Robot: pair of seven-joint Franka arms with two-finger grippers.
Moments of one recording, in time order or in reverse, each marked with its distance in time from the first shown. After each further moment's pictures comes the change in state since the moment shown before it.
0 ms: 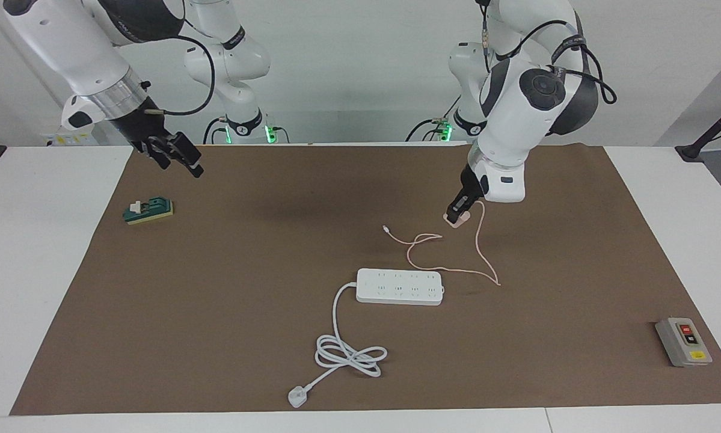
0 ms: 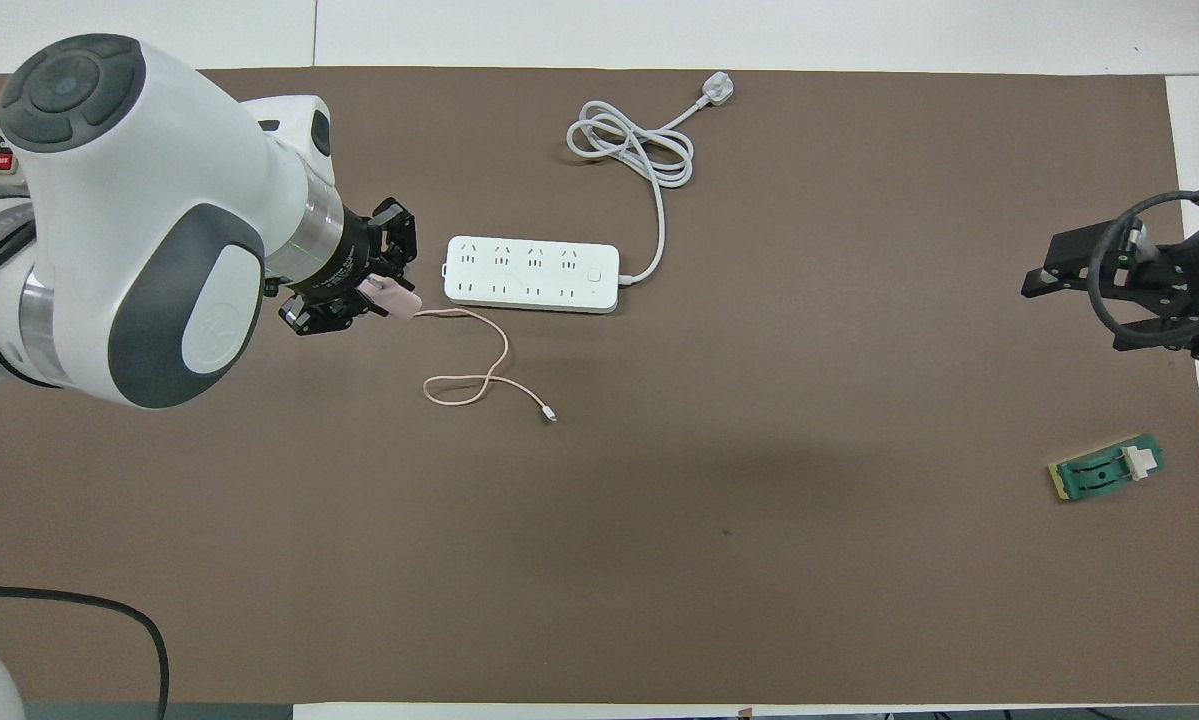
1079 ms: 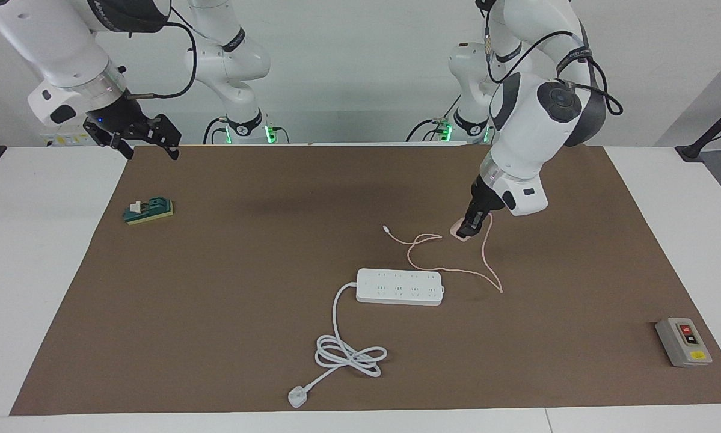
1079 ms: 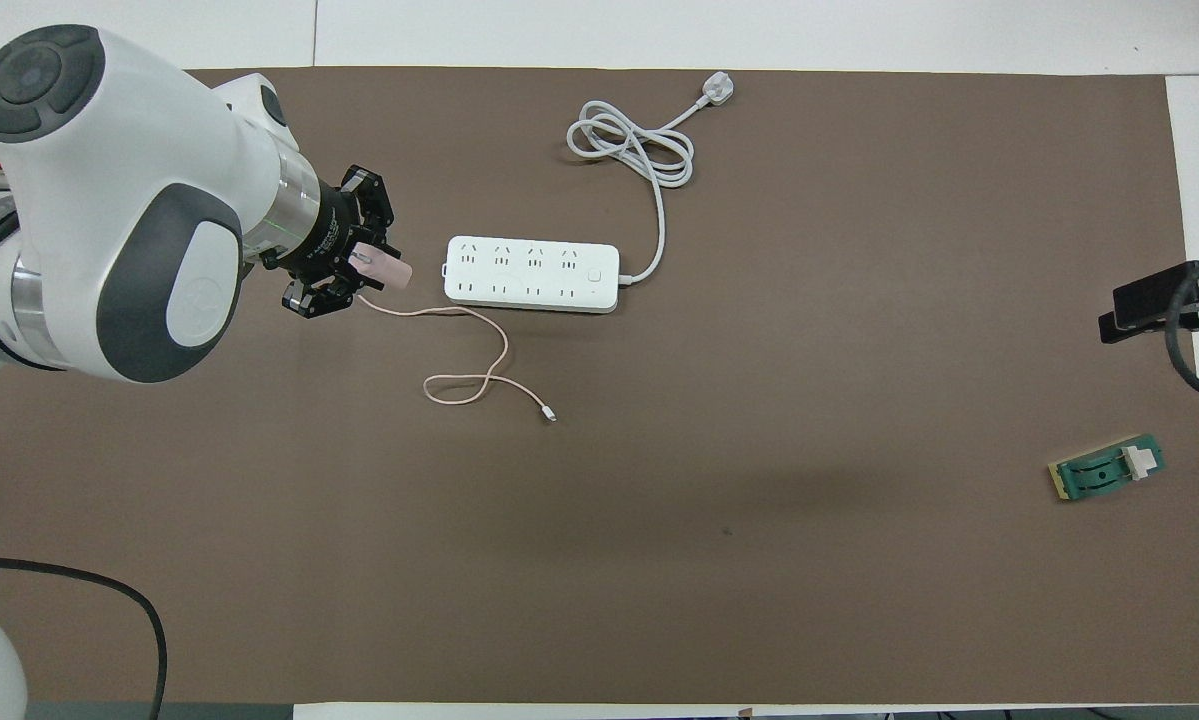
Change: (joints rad) left arm 0.031 0.031 0.013 -0.001 -0.032 0.086 -0.259; right arm -0.030 0.037 0.027 0.138 -0.160 -0.207 -0.391
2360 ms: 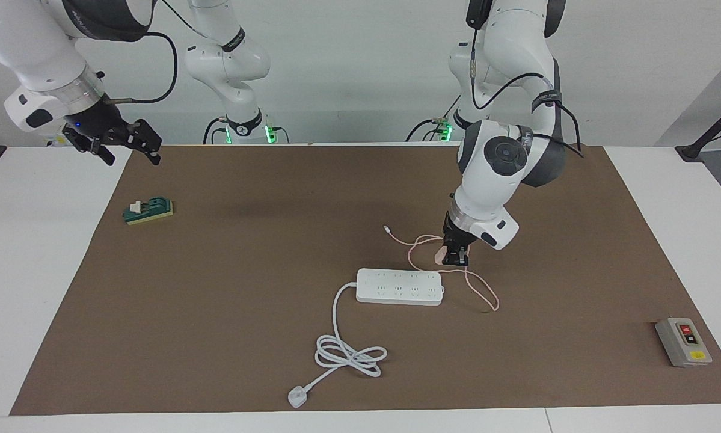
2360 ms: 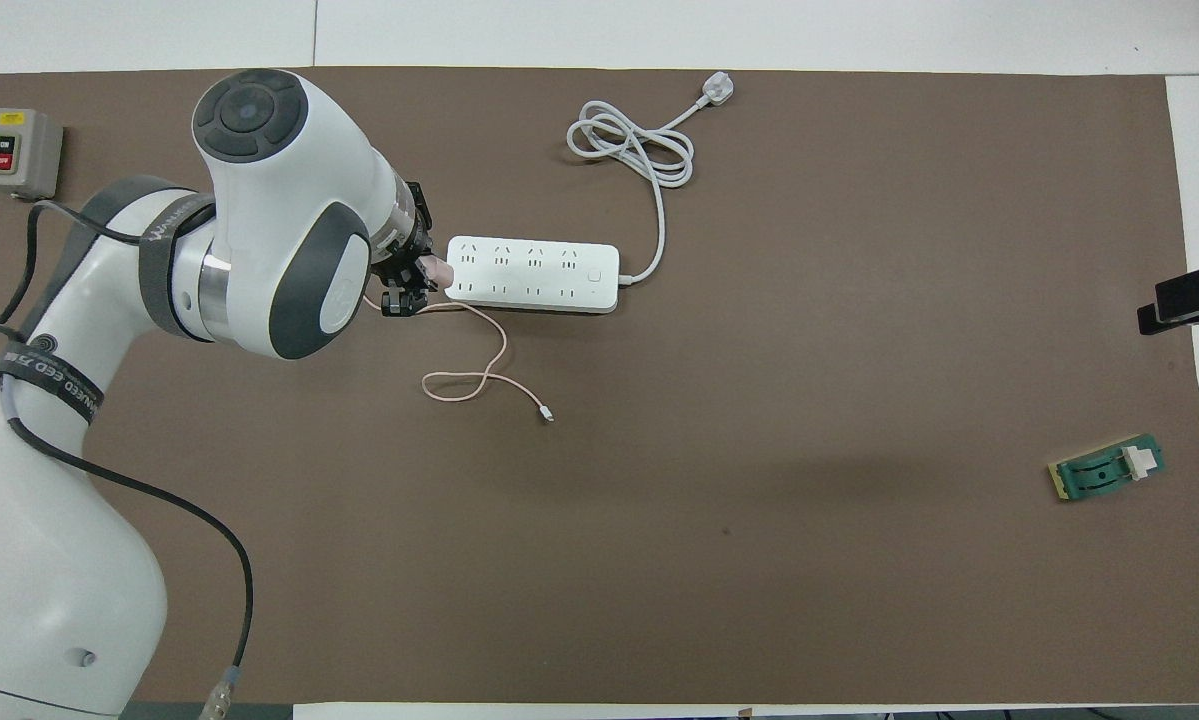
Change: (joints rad) left arm -0.050 0.161 -0.015 0.019 0.100 0.094 -0.497; right arm -0.026 0.005 -0.041 -0.030 -0.007 0.060 -0.081
